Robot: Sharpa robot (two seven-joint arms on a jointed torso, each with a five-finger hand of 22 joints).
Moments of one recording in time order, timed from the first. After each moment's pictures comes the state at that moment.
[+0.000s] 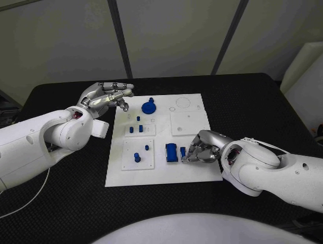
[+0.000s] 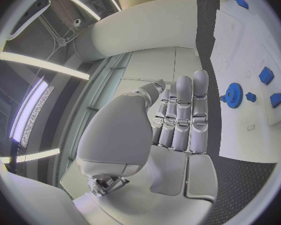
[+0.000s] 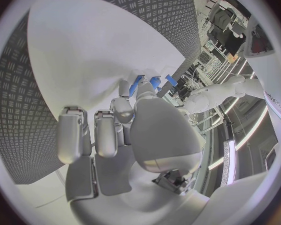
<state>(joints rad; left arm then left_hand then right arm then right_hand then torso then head) 1.08 -0.83 0.09 1.44 -0.12 -0.15 0.32 1.42 -0.13 0.43 0.04 0.17 0.98 0.19 0.16 0.08 1.04 0.11 0.36 0.18 1.17 0.03 0.95 0.48 0.19 1.18 0.12 0.54 0.99 0.88 -0.99 0.06 1.91 -1.47 -0.35 -0.59 1.35 -0.01 -0.19 0.23 0.26 1.12 0.06 0.26 0.34 1.38 -0.02 1.05 1.20 1.47 -0.08 1.46 1.31 0.06 1.47 0.04 1.44 1.31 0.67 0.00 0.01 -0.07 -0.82</state>
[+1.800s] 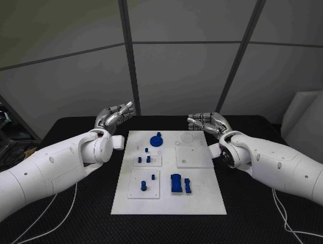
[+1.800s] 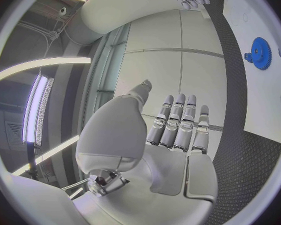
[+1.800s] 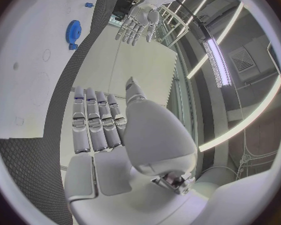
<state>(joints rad) 1.05 -0.63 0.09 1.09 0.05 -0.32 0.44 1.20 -0.09 0.22 0.11 0.14 0.80 0.13 0.04 0.04 0.84 0.16 0.03 0.03 0.75 0.15 0.07 0.03 0.15 0.41 0.25 0.03 0.27 1.01 -0.58 0.09 1.05 -0.36 -0.30 0.36 1.40 0.03 -0.13 0.17 0.13 0.85 0.16 0.03 0.11 0.94 0.12 0.03 0.03 0.97 0.09 0.03 0.12 0.18 0.88 0.18 0.12 0.17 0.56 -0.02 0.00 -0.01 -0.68</state>
